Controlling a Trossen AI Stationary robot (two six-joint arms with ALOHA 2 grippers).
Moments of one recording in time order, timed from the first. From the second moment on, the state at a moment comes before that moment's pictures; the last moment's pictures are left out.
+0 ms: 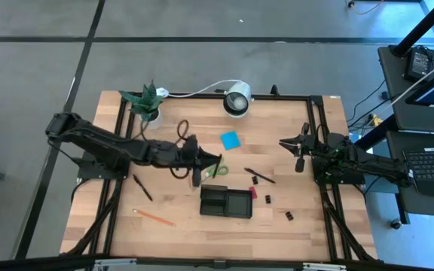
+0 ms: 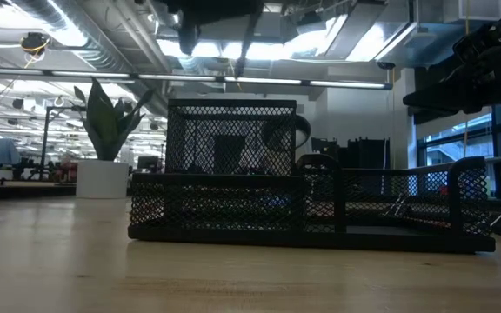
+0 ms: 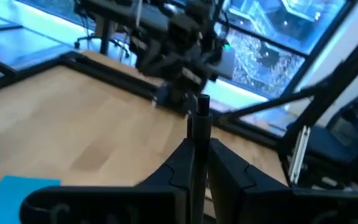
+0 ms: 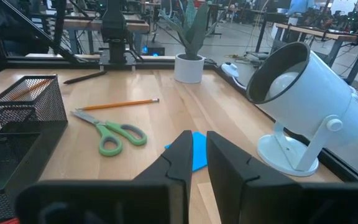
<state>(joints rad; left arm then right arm) -0.20 1.36 0.82 0.35 -0.32 -0.41 -0.21 0.00 0.07 -0.17 0.05 -0.08</state>
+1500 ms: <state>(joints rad) -0.27 1.73 0.81 0.63 -0.23 -0.28 -0.21 0.00 0.07 -0.17 0.05 -0.08</state>
